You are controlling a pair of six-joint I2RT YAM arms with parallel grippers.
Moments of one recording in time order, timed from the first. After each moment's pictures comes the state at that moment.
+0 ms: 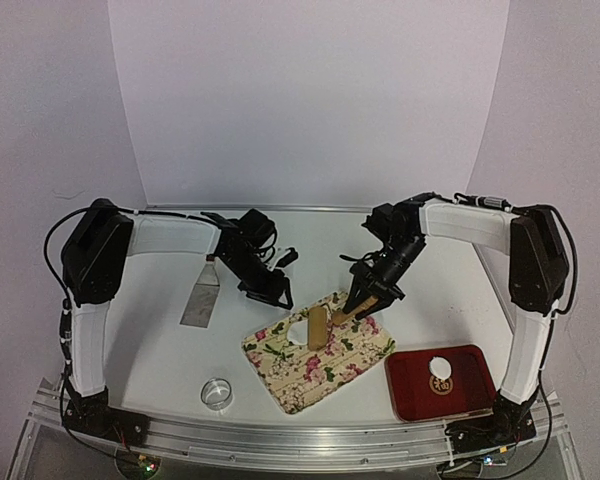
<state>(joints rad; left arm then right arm) -0.74 2.07 1.51 -0.61 0.45 -0.21 0.57 1.96 1.55 -1.16 -0.75 0.51</state>
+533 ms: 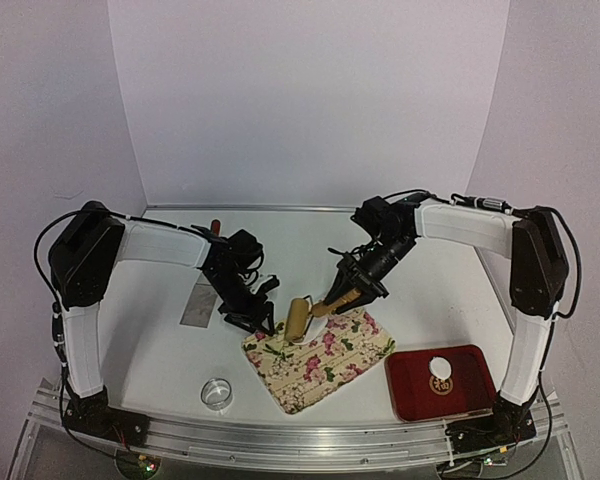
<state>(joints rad) -0.74 1.99 1.33 -0.68 0.47 -0.27 0.63 1.95 1.56 -1.02 -0.85 0.74</state>
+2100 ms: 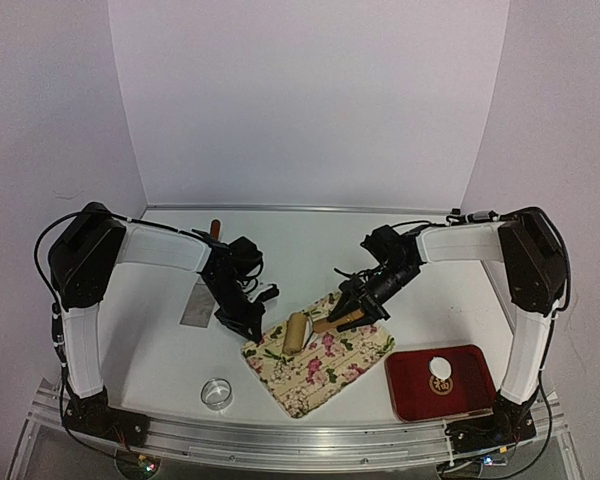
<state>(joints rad) -0.75 1.99 1.30 -0.72 0.43 -0.18 0.59 1.96 1.29 -0.75 -1.00 0.73</state>
